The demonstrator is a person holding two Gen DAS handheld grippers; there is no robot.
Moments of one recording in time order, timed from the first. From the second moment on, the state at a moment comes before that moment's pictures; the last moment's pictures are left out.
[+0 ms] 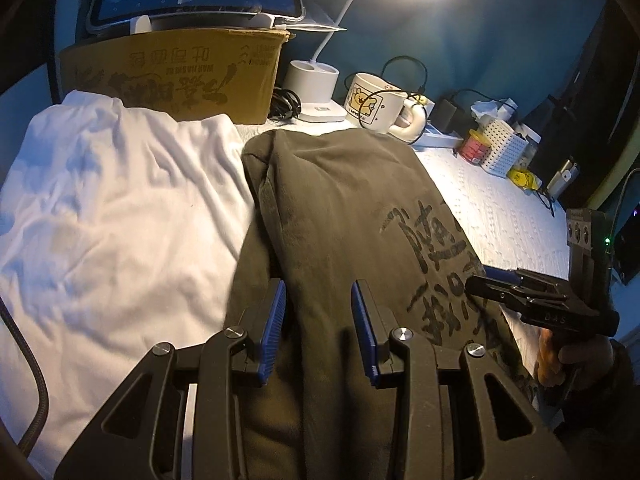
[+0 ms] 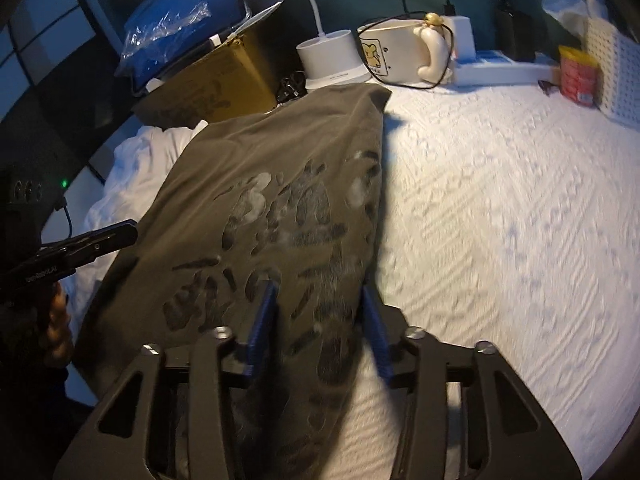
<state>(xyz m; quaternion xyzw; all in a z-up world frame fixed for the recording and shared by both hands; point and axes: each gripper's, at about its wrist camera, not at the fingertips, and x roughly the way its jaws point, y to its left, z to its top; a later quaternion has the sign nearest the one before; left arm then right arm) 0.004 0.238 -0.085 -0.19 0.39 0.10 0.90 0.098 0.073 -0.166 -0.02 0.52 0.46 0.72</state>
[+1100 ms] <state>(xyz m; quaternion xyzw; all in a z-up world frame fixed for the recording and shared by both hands) -0.039 0.190 -0.088 -0.14 0.40 0.10 0.90 0.032 0.009 -0.146 0.00 0.53 0.44 0.73</state>
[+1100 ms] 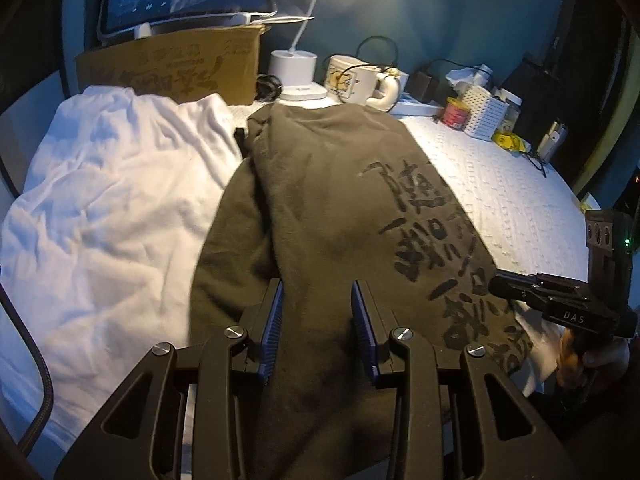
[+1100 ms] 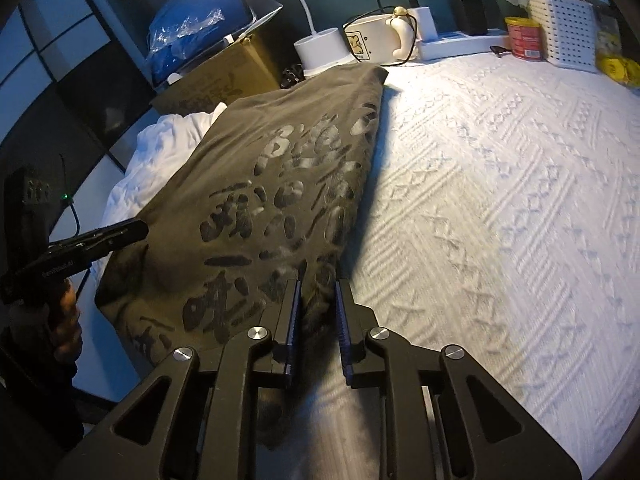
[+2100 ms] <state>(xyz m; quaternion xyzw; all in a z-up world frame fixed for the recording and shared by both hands) -0.020 0.102 -0.051 -0.06 0.34 0.11 0.93 0.039 -0.098 -0.119 0.03 0.50 0.38 0.78</state>
